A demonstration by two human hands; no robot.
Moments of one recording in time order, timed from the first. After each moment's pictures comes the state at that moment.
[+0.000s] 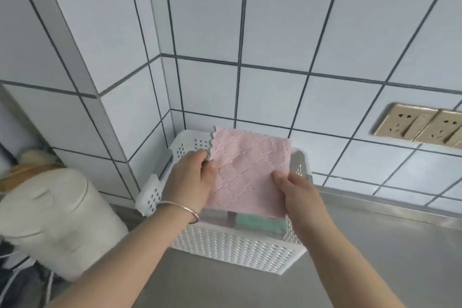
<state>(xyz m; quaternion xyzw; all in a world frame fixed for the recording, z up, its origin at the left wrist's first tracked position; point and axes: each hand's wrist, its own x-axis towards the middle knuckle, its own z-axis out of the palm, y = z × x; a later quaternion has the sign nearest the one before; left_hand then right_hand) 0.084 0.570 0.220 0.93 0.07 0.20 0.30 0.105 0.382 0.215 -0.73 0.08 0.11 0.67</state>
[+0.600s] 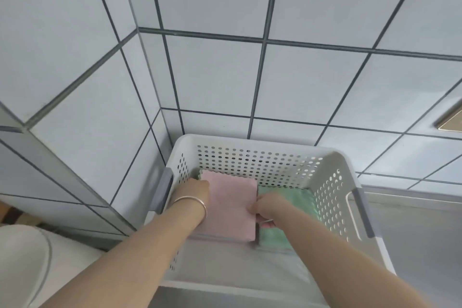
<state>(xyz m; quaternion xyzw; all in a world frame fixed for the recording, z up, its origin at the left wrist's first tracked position) 0.219 0.638 0.115 0.92 0.26 -0.20 0.22 0.238 0.471 0.081 -0.81 0.18 0.38 0.40</state>
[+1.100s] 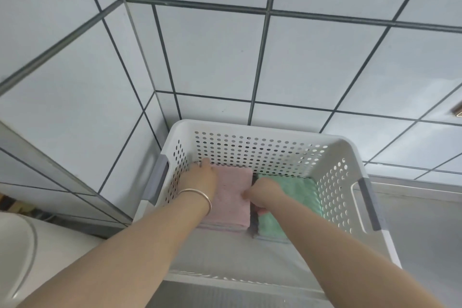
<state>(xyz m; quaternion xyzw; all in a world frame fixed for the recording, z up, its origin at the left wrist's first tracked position) 0.223 0.626 0.091 0.98 0.07 -0.16 0.00 0.246 0.486 0.077 -0.89 0.11 0.37 0.25</state>
